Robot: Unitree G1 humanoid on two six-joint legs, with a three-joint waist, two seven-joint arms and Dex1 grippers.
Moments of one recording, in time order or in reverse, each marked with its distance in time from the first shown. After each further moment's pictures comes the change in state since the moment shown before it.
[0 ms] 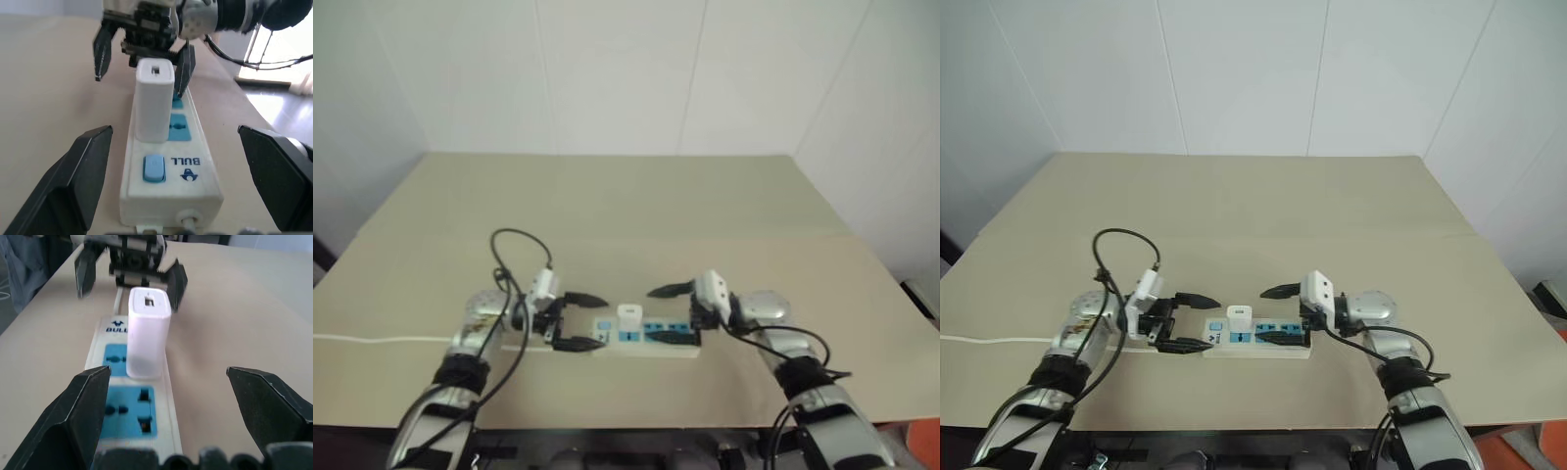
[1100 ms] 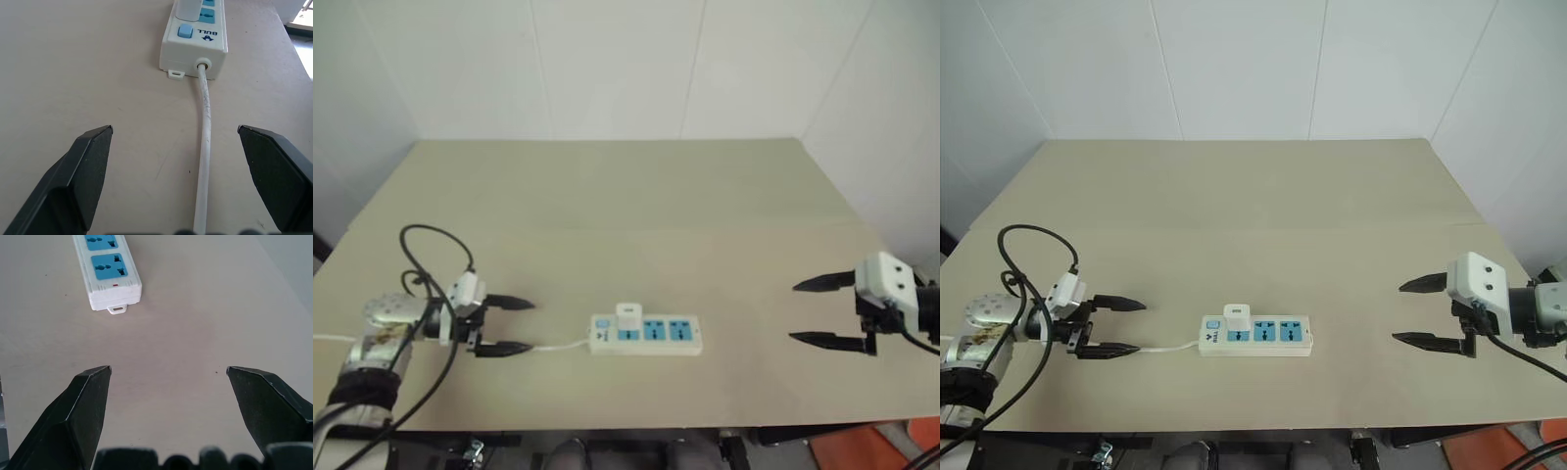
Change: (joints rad) left arm 0.091 0.303 0.042 0.085 0.041 -0.155 -0.002; right arm 0.414 -0.667 -0.459 -0.552 0.127 0.408 0.005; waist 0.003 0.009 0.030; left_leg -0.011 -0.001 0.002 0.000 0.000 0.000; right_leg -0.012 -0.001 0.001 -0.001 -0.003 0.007
